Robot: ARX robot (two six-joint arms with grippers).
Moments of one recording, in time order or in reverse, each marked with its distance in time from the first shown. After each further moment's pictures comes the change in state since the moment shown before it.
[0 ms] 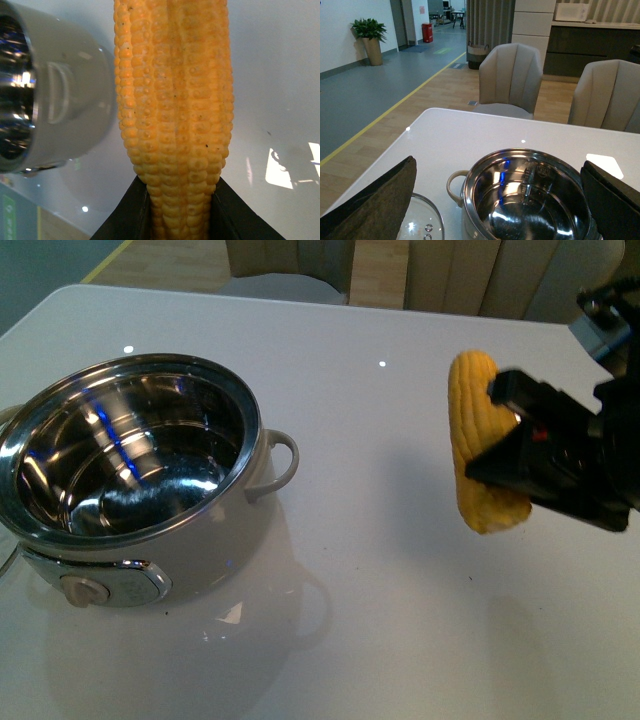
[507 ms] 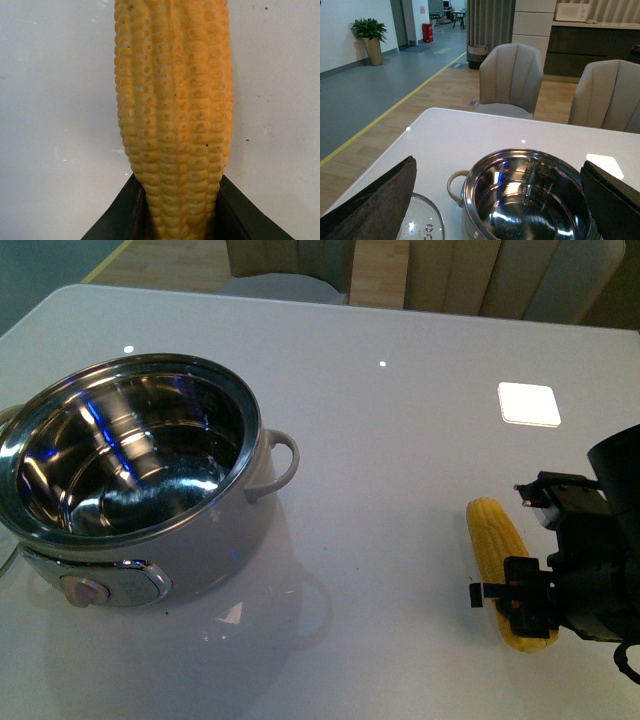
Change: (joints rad) left arm 0.000 0.000 0.000 0.000 0.000 0.000; right arm -0.059 0.381 -0.107 0.204 0.242 -0.302
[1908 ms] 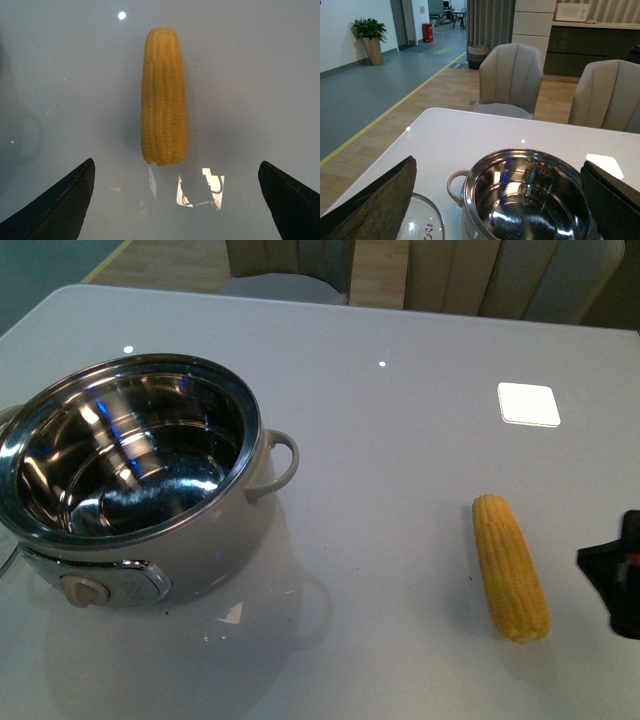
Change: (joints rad) left arm 0.000 0.000 0.000 0.000 0.000 0.000; right arm 0.013 -0.612 -0.298 -0.051 0.133 0.025
